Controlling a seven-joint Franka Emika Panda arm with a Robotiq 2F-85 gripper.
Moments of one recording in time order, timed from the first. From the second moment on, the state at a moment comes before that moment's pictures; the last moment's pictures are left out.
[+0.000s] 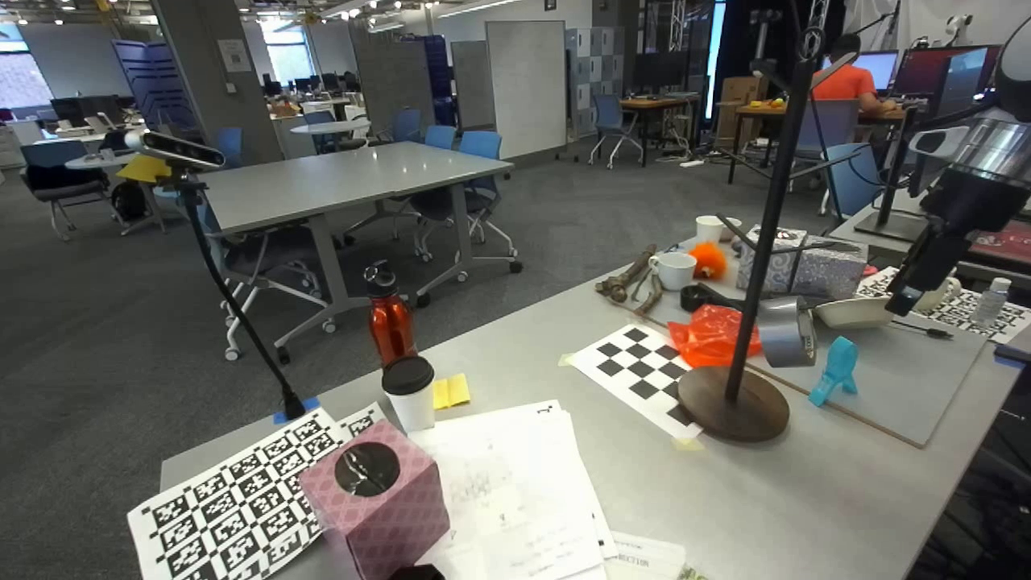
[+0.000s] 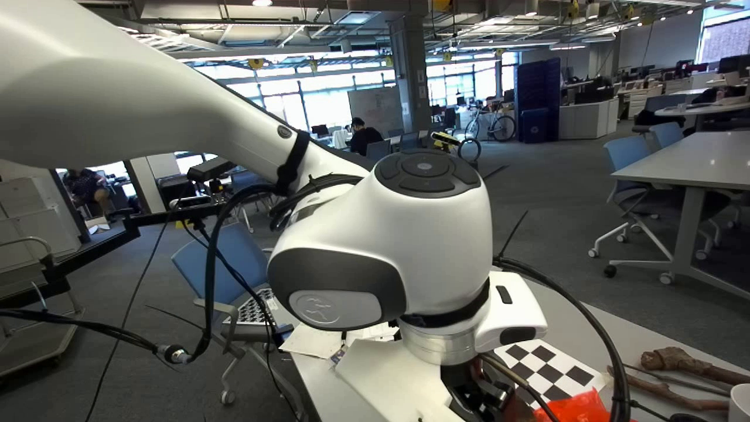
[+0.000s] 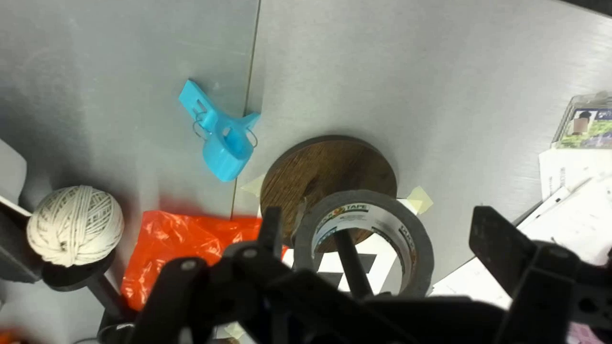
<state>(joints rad) -0.19 0.08 -0.24 -2.29 0.42 2.44 -0.90</state>
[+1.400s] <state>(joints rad) -0.23 0.16 -0.15 -2.29 0.46 2.60 -0.90</state>
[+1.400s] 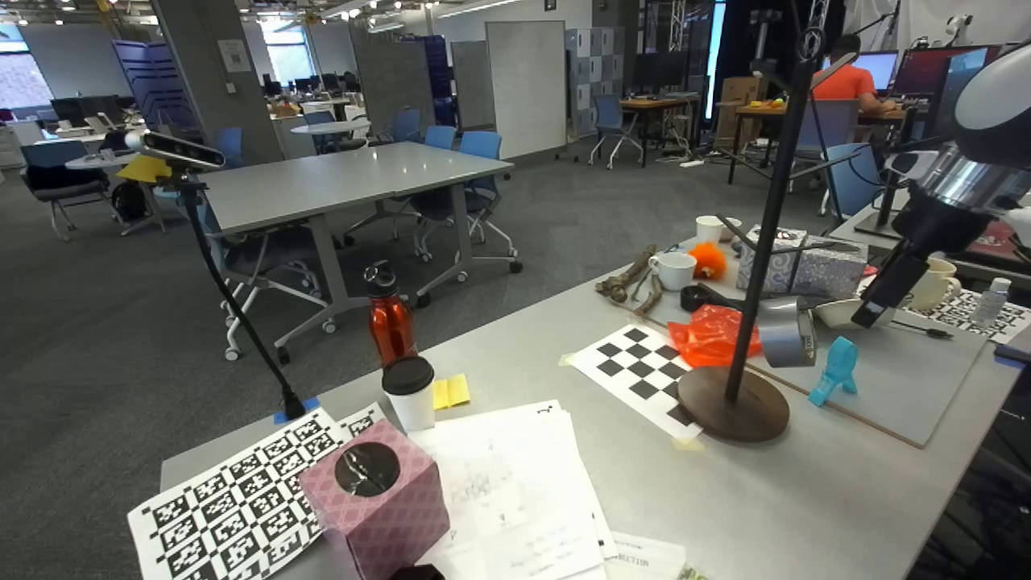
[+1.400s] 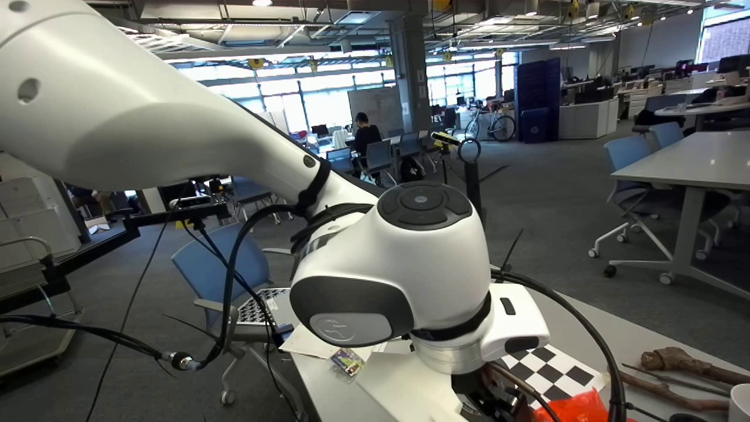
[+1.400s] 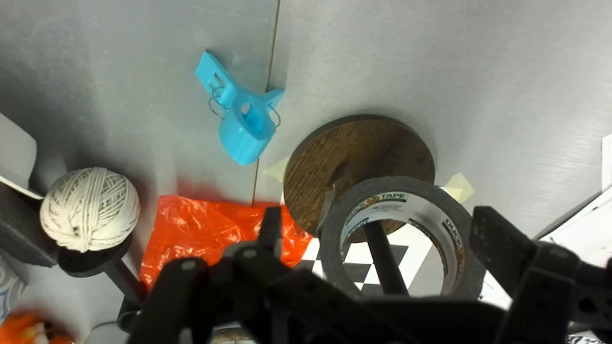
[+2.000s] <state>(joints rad) -0.26 0.20 -0.13 -2.28 0.57 2.70 -0.94</state>
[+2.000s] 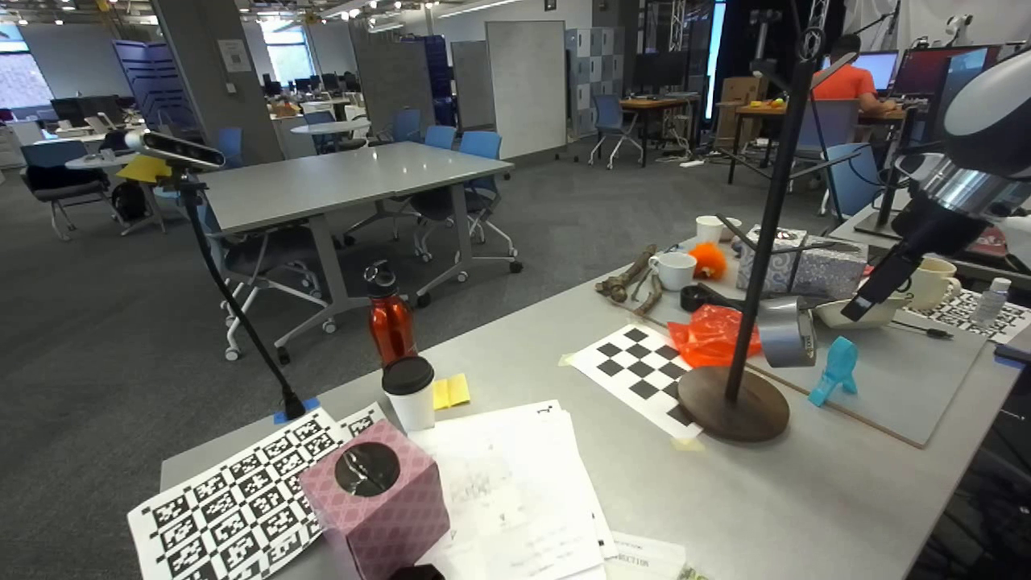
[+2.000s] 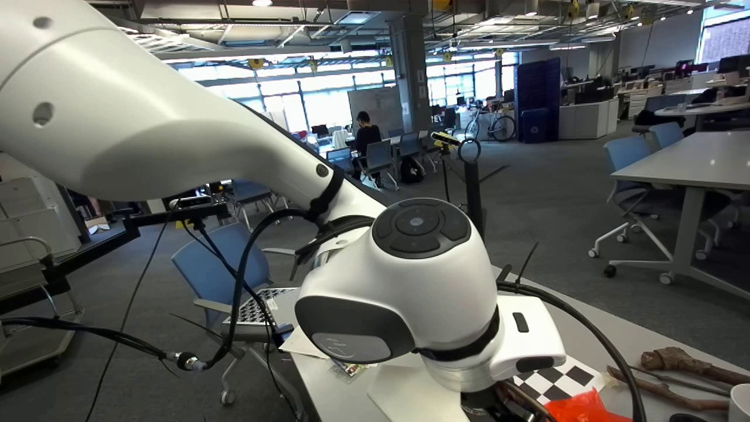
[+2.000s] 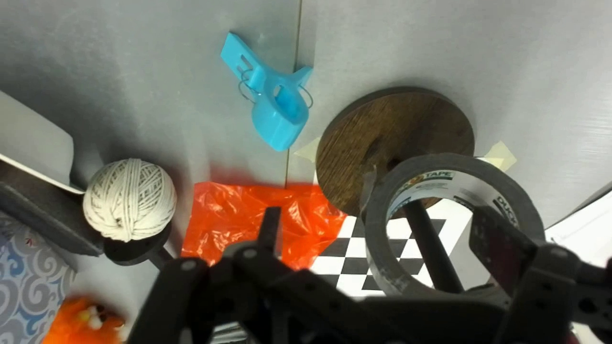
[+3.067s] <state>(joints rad) -0.25 0.24 -0.11 -2.28 0.58 2.75 -0.94</state>
